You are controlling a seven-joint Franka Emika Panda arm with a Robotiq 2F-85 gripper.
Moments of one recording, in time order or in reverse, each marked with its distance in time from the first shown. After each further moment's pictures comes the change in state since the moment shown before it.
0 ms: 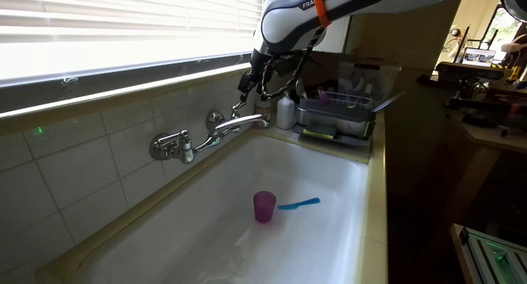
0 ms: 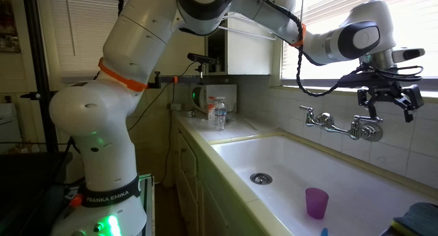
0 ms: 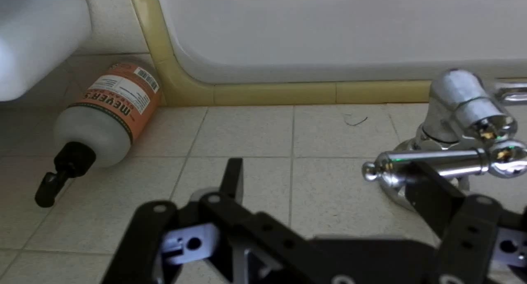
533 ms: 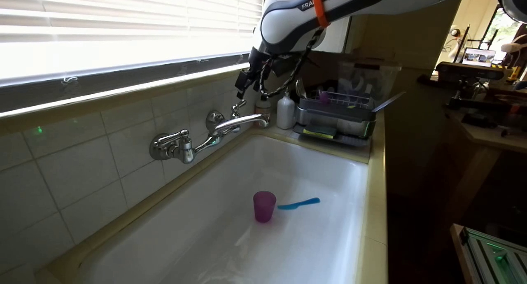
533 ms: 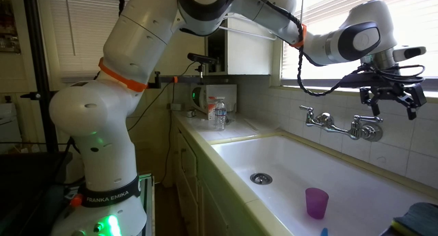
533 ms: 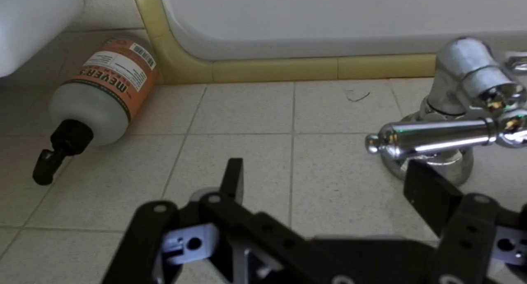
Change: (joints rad) arm -0.002 0.007 0.004 0.000 0.016 0.070 0.000
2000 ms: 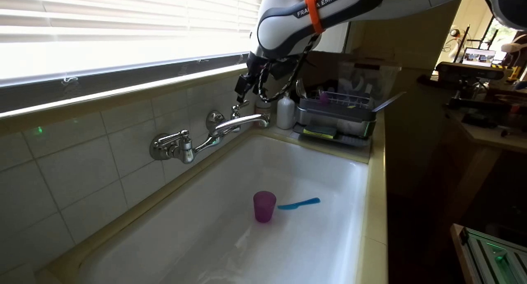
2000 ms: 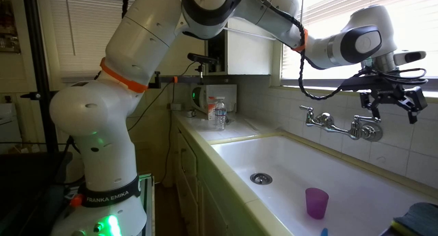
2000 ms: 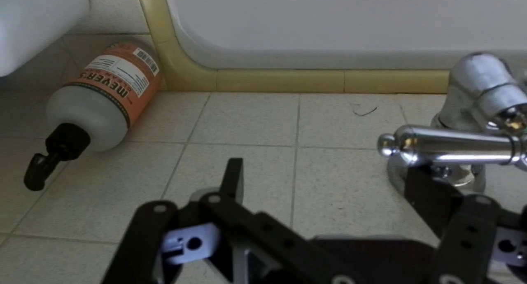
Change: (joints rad) arm 0.007 0.037 -0.006 0.042 -0.036 -0.039 -0.002
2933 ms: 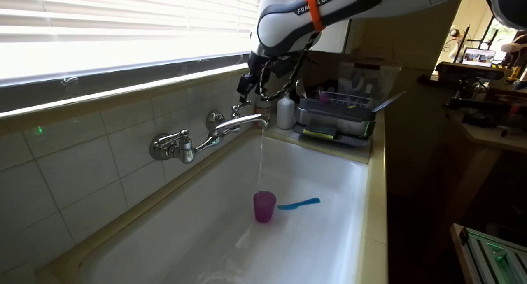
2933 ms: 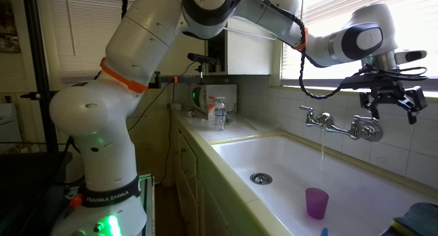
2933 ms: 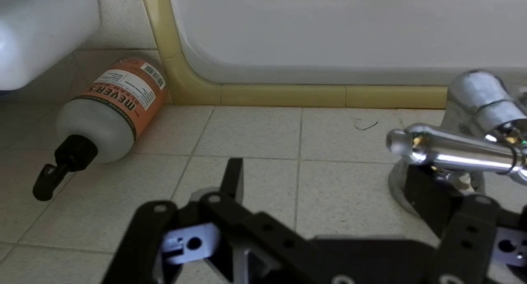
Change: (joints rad) arm 0.000 0.000 -0.003 0.018 -0.014 -0.062 0.001
